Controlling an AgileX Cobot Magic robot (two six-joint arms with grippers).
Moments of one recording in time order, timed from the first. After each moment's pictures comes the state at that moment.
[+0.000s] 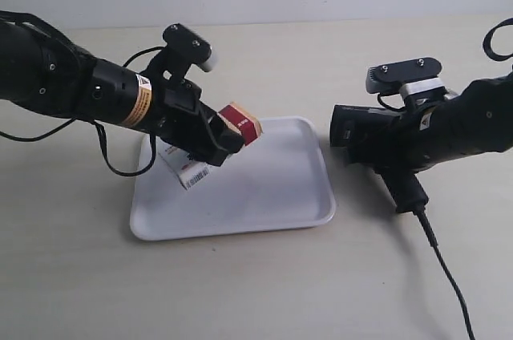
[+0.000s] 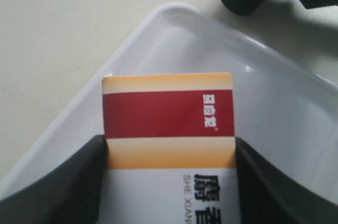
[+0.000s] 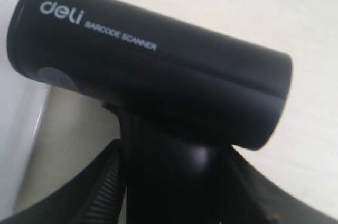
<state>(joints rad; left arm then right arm) -0.51 1.90 -0.99 1.69 -0.38 -1.39 0.46 1.79 -0.69 0.05 0.01 0.06</state>
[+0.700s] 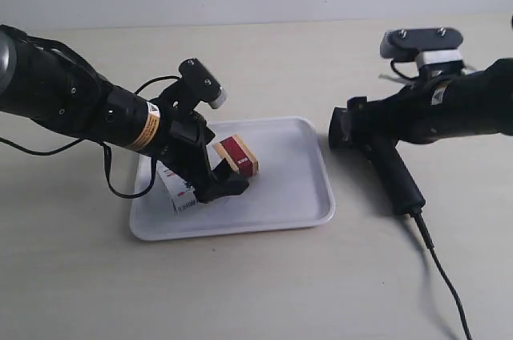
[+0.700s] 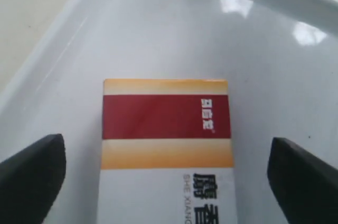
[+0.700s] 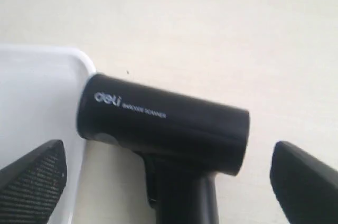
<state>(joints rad) -0.51 2.00 -0.99 1.73 -0.40 -1.28 0.46 1.67 -0.69 0.06 -0.01 0.14</state>
